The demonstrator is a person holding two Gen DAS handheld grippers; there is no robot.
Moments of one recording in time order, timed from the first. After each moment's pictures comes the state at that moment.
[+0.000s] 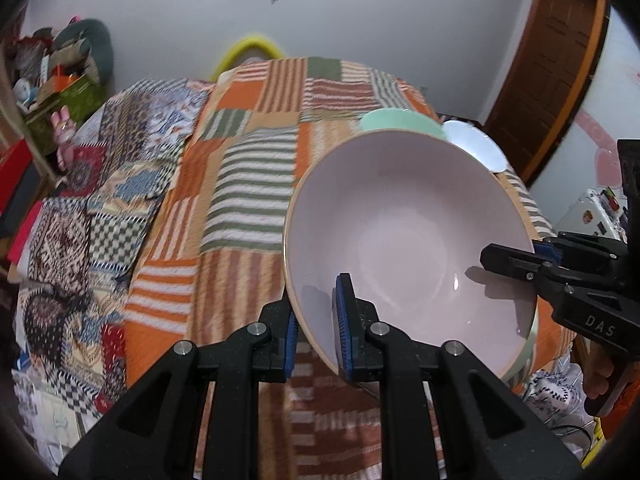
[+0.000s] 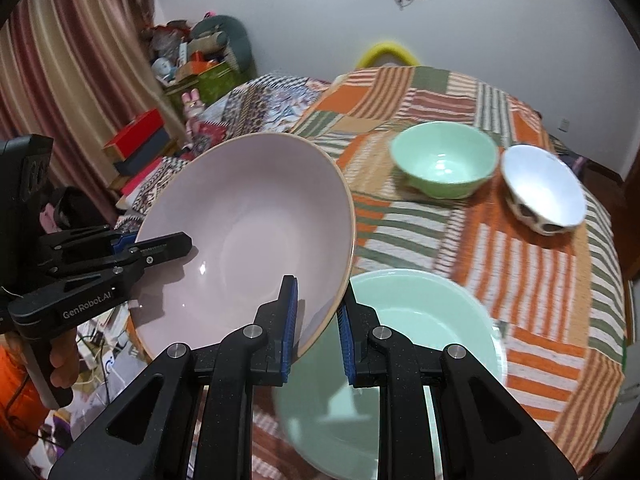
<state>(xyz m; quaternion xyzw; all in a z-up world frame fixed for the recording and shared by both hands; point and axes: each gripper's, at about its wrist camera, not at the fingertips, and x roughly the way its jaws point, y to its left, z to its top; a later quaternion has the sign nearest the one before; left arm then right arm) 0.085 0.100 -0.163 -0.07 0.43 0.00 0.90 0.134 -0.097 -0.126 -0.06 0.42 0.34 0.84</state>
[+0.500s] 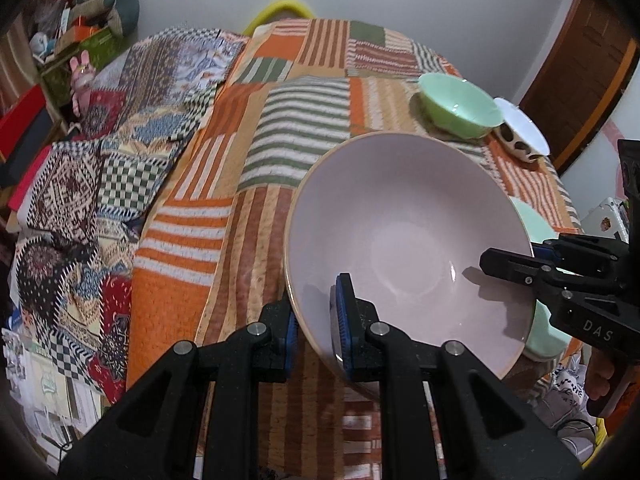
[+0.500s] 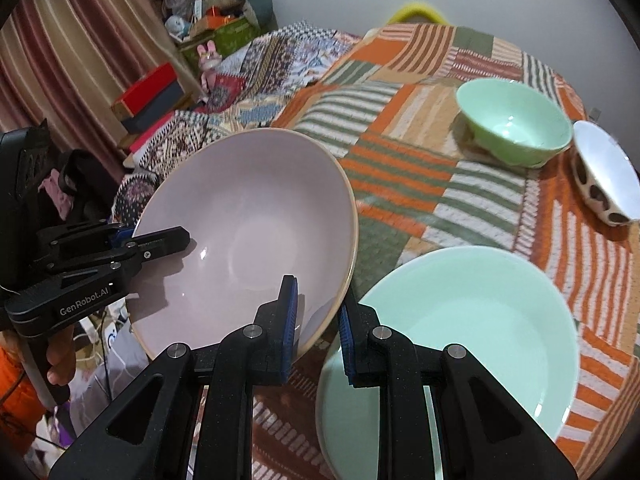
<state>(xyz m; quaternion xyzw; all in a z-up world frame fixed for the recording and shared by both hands) 0.077 0.145 -0.220 -0.11 0.48 0.04 0.87 0.135 -0.043 -0.174 -0.09 0.48 0.37 0.79</state>
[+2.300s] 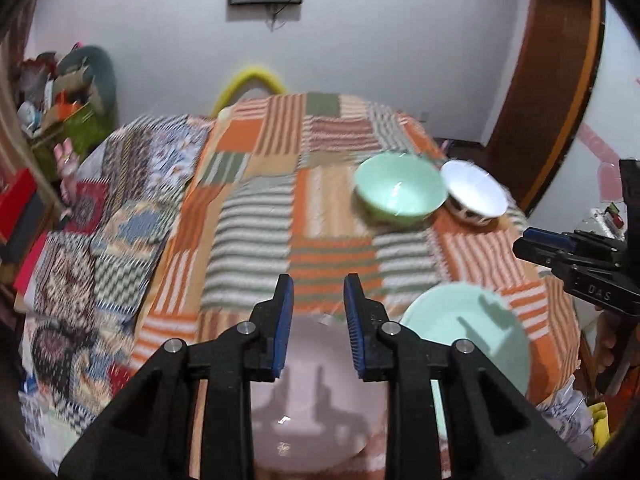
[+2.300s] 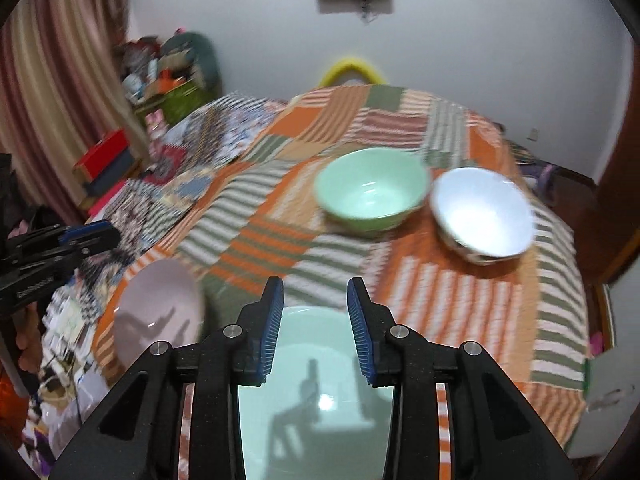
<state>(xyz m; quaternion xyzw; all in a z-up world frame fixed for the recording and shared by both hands) 0.126 0.081 -0.124 -0.05 0.38 0.00 0.92 0.178 -0.155 -0.103 -0.06 0.40 0.28 0.87</state>
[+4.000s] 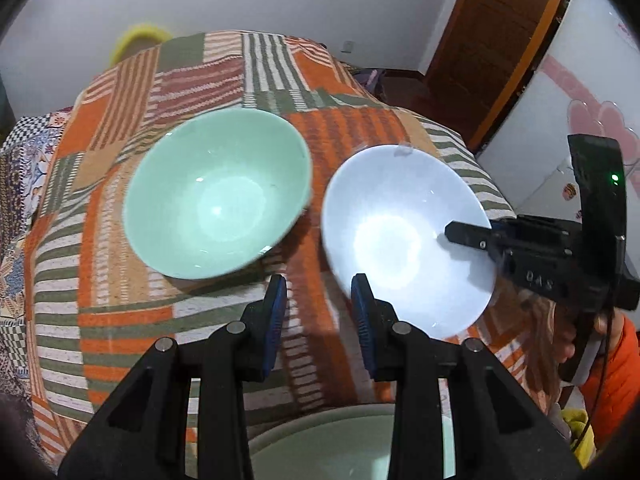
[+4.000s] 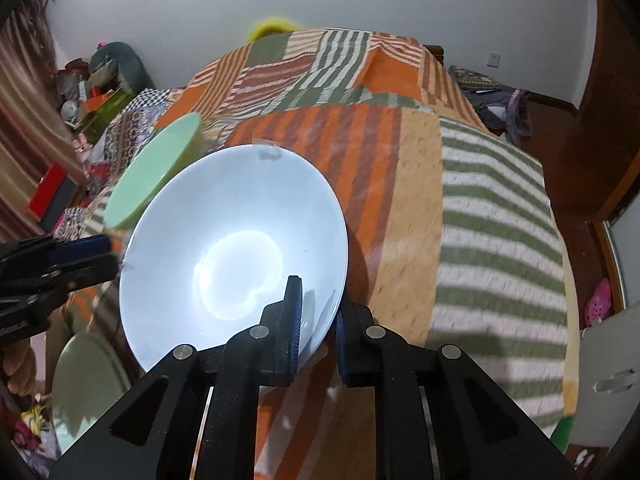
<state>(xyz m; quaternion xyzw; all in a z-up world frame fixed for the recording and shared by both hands) 0.310 -0.079 -0.207 -0.02 0.49 -0.13 0.86 0.301 -0.276 -0.181 0.00 0.48 0.23 0.84</state>
